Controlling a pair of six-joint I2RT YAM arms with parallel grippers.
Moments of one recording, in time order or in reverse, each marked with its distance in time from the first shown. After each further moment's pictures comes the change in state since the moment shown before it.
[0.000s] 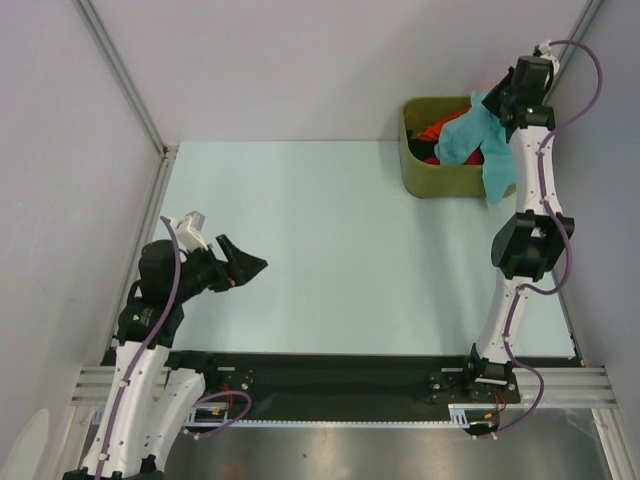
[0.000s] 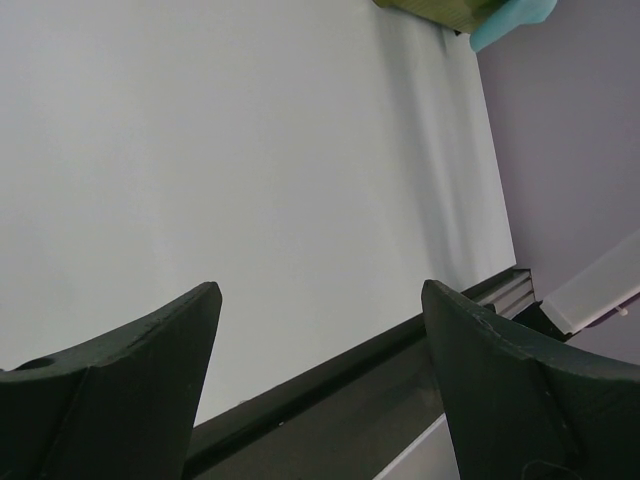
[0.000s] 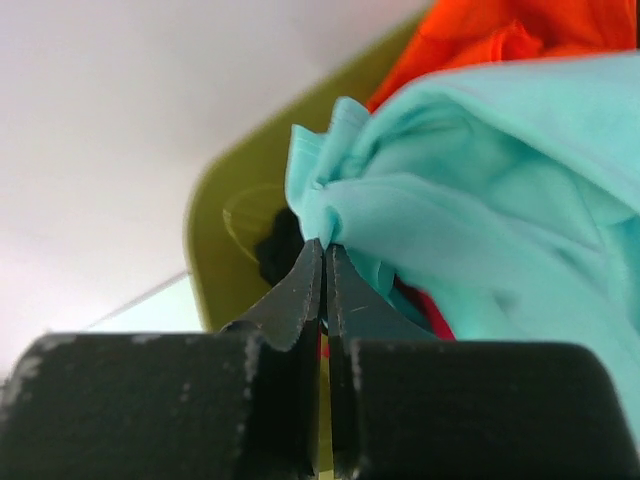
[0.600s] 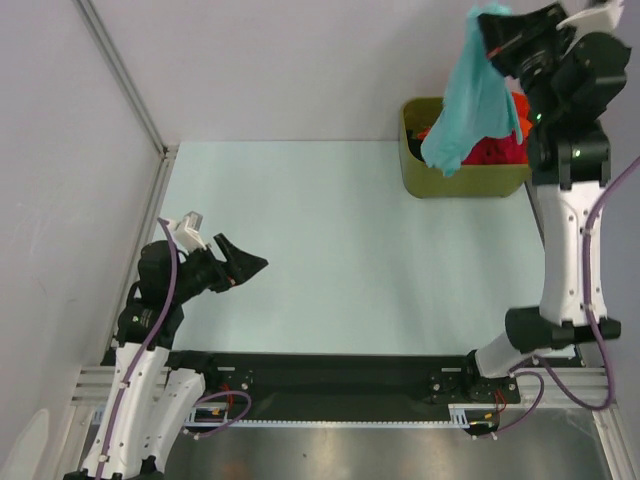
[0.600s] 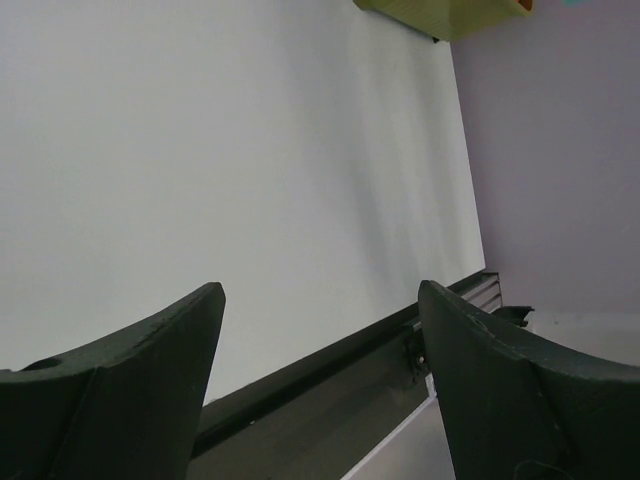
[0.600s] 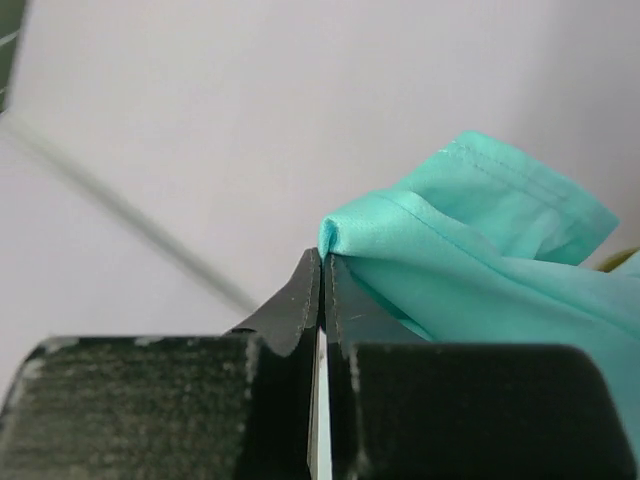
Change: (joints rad) left arm 0.000 -0.006 0.000 0.007 0.021 -0.068; right arm 0.158 -0.538 -0.023 0.134 -0.137 0.233
